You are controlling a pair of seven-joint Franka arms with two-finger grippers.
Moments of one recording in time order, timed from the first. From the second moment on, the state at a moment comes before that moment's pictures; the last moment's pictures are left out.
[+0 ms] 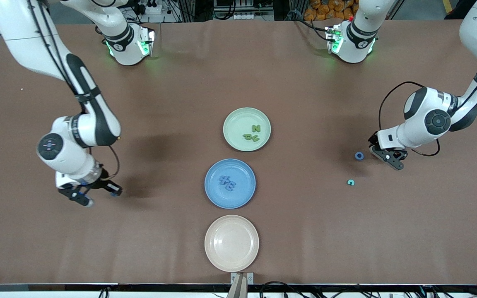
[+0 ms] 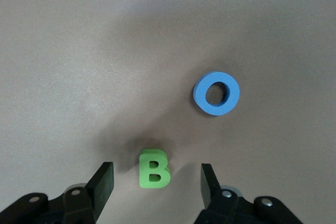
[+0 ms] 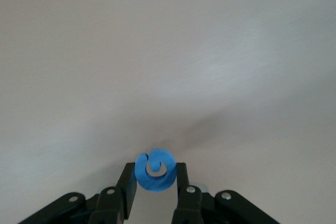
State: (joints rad) left arm 0.88 0.55 -0.81 -2.23 0.65 2.43 0.30; right arm 0.07 0.55 0.05 -1.85 -0.02 2.56 0.58
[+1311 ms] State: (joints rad) left arm 0.88 0.57 -0.80 -2.23 0.68 2.45 0.30; right arm 0.51 0.77 0.08 -1.55 0.06 2.71 0.81
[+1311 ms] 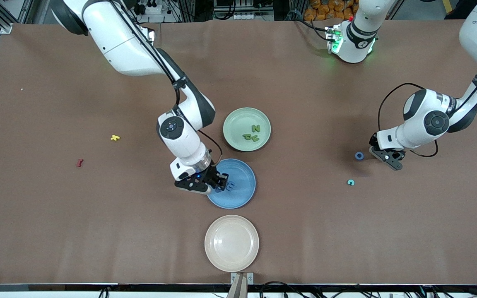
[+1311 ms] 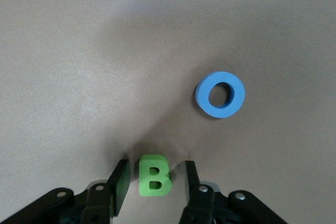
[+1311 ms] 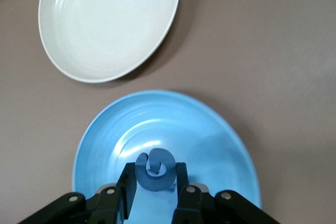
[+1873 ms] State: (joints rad) left arm 0.88 0.57 -0.80 -2.21 0.68 2.46 0.27; right arm 0.52 0.77 0.09 -1.54 0.06 2.70 0.91
